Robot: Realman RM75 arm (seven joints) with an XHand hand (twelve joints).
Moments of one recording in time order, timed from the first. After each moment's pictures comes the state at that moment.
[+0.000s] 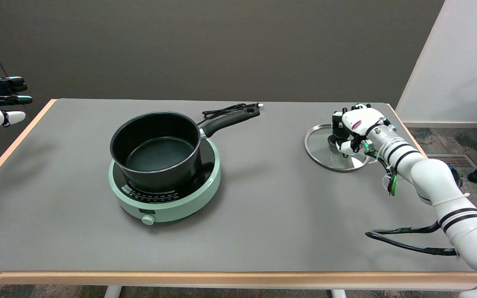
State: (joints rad) arm 0.18 -1.05 -1.37 1.18 1.41 -0.17 -1.13
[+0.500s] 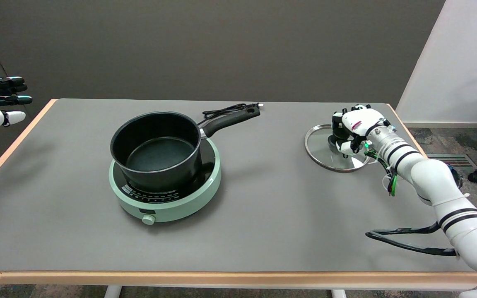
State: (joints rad) arm 0.18 -1.05 -1.37 1.18 1.41 -0.17 -1.13
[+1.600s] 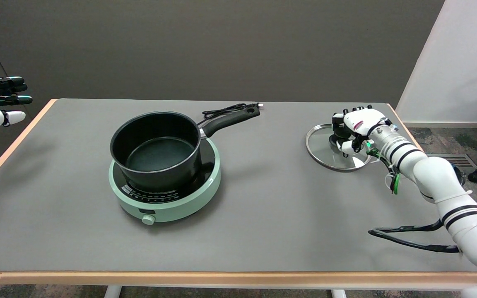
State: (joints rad) arm 0.20 -1.03 -1.38 1.15 1.43 -0.18 -1.13
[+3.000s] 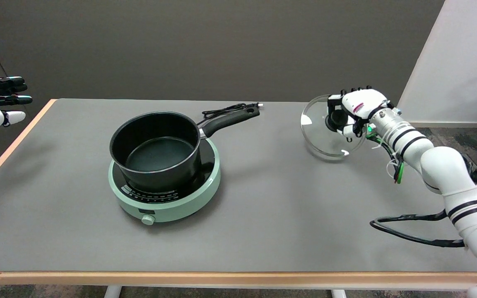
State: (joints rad) arm 0.19 -1.01 -1.37 1.29 1.48 -0.19 -1.13
